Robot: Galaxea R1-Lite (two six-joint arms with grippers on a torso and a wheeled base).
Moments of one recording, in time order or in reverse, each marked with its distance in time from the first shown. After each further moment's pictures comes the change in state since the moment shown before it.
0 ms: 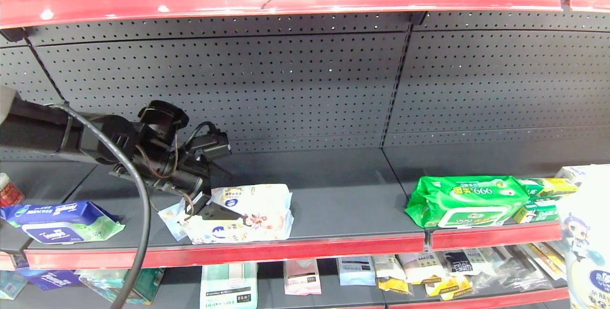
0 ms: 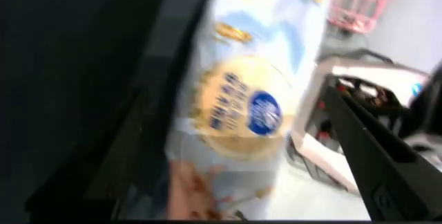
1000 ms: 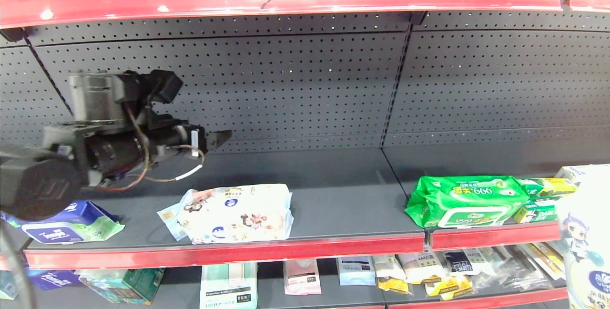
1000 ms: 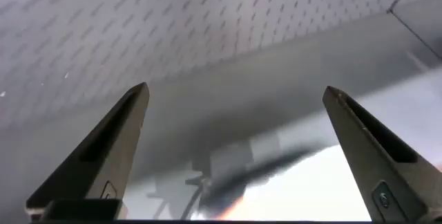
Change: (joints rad) left arm -0.067 -0.296 0.370 -0.785 0.544 -0.829; right arm 0.000 0.000 0.001 0.000 0.008 0.001
